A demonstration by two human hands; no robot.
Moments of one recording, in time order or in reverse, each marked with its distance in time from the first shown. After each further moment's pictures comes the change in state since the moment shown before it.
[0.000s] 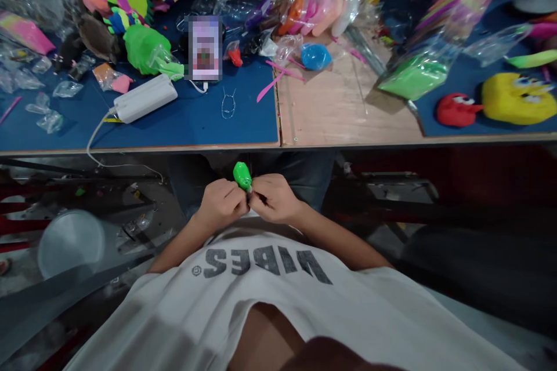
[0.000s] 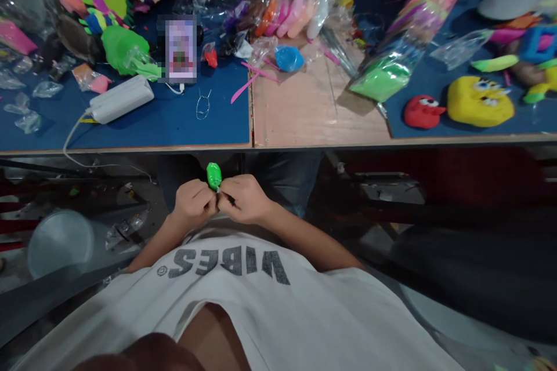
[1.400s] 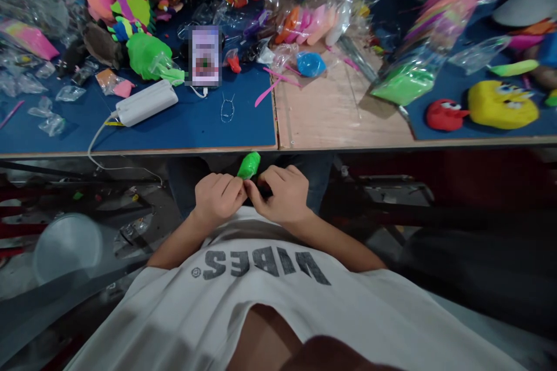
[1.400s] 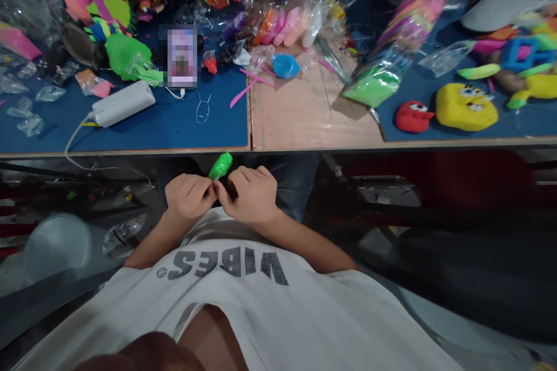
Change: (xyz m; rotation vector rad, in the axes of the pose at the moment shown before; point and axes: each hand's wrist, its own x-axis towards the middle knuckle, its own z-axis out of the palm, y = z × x) left_hand 0.024 -0.003 -0.010 0.220 0.075 0.019; right_hand 0.011 -0.023 -0.012 -0.434 0.250 0.149
